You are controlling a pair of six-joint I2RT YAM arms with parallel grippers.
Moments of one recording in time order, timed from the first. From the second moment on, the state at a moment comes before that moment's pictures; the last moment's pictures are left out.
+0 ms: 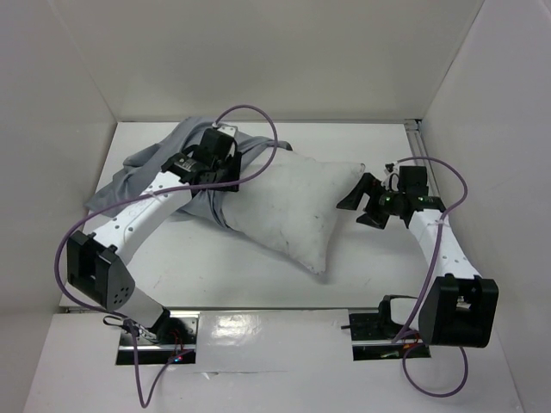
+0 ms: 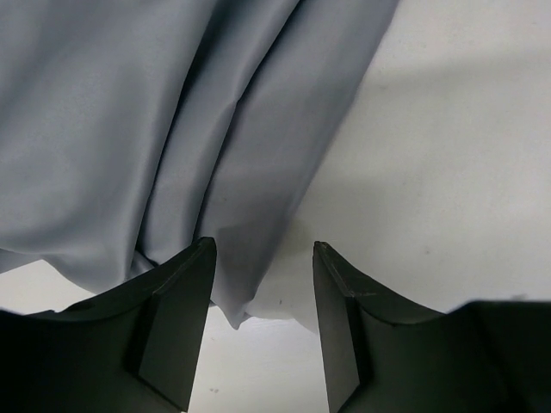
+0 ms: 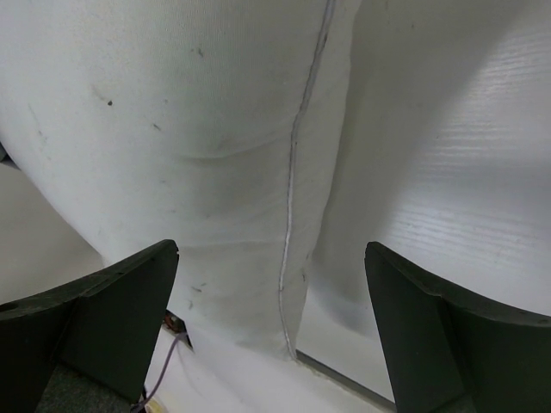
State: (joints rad) left arm -0.50 1.51 1.43 -0.74 -0.21 -0.32; right arm -0.09 1.20 0.85 -0.55 -0.59 0.49
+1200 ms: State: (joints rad) left arm -0.69 1.75 1.70 -0.59 0.62 -0.49; right arm 0.25 1.39 0.76 0.09 -0.54 0.89
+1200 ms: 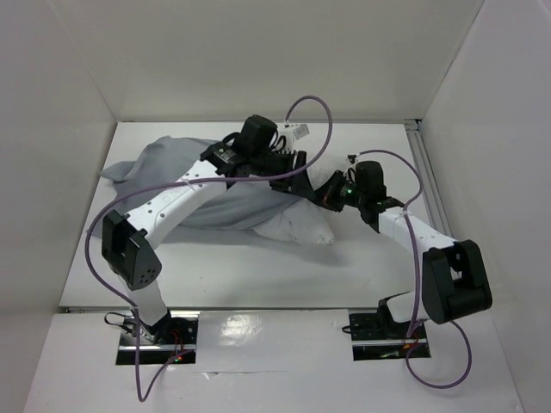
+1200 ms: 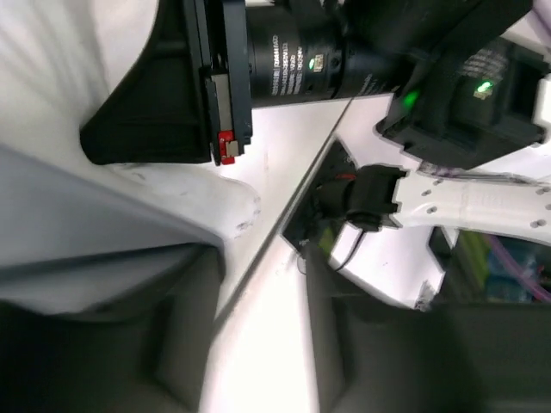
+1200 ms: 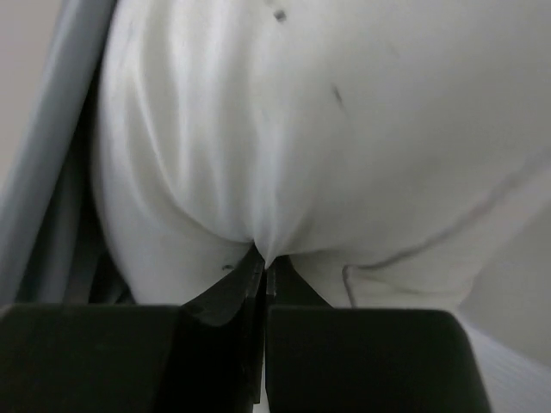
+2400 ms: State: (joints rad) left arm -0.53 2.05 2.15 -0.83 0.02 -0.37; right arm 0.24 1.18 0.86 -0.36 -0.30 0.62
